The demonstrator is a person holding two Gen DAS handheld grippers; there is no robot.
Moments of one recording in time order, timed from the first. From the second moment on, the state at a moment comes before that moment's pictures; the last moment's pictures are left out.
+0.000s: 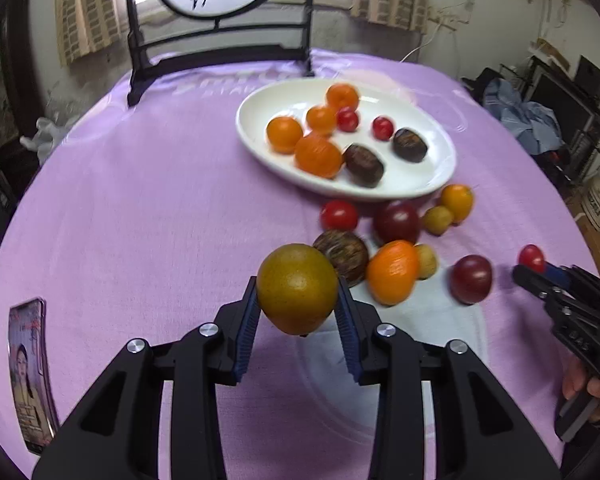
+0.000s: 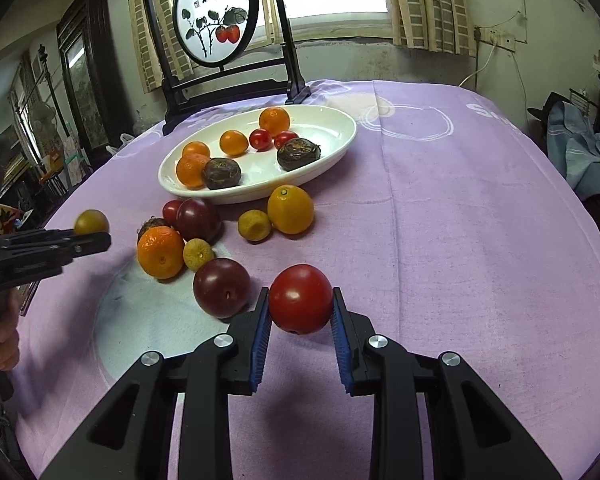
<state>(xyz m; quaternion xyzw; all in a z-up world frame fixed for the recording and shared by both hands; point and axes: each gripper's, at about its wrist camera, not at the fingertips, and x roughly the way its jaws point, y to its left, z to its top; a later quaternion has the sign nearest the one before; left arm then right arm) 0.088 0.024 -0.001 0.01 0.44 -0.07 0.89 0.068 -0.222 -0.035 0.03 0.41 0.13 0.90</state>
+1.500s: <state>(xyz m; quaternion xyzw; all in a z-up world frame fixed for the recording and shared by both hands) 0.182 0.002 0.019 0.02 0.42 -0.02 0.91 0.137 -0.190 -0.013 0.01 0.42 0.16 0.89</state>
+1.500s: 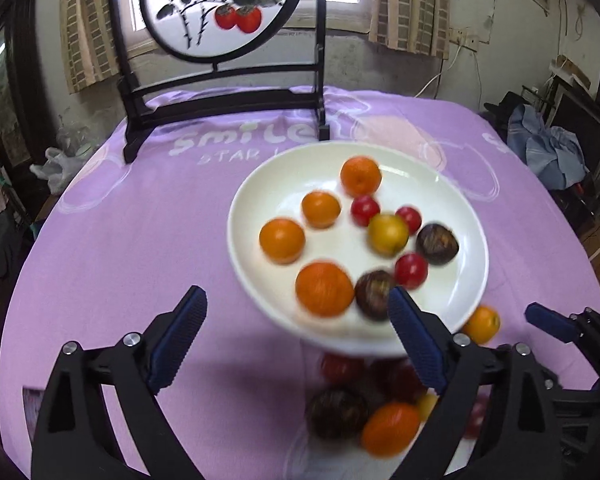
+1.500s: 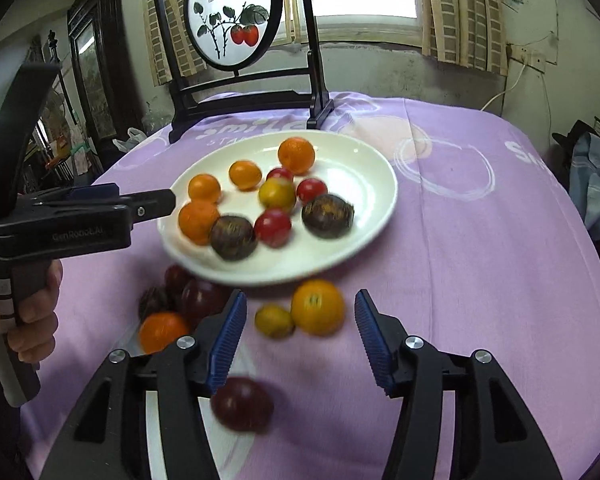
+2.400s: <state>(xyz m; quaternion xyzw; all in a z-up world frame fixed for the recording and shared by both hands) 0.099 0.025 -0.041 -0.03 0.47 -0.06 0.88 0.093 -0.149 -0.049 -0.05 0.45 0.14 0.88</state>
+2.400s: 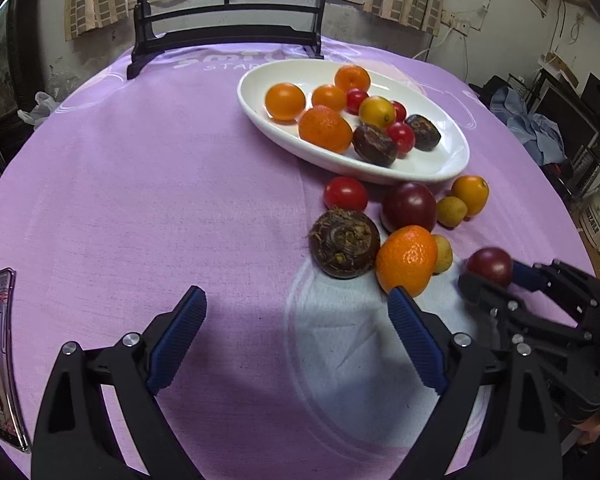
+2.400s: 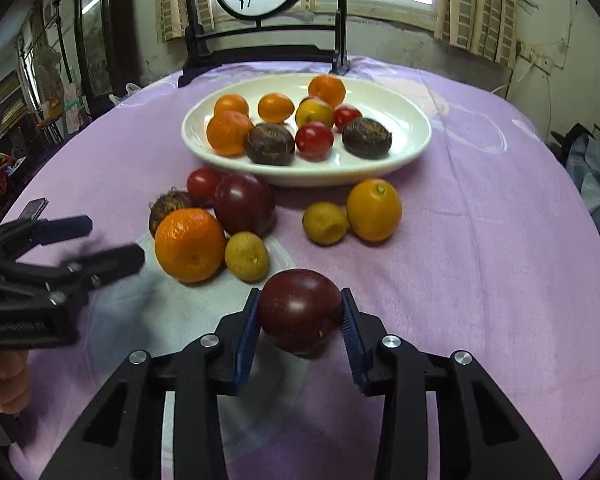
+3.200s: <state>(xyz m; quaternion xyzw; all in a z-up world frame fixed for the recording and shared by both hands) 0.095 -0.025 -0.048 0.01 0.50 -0.09 0.86 0.073 -0.210 -0.033 0.03 0.42 0.14 0.90</state>
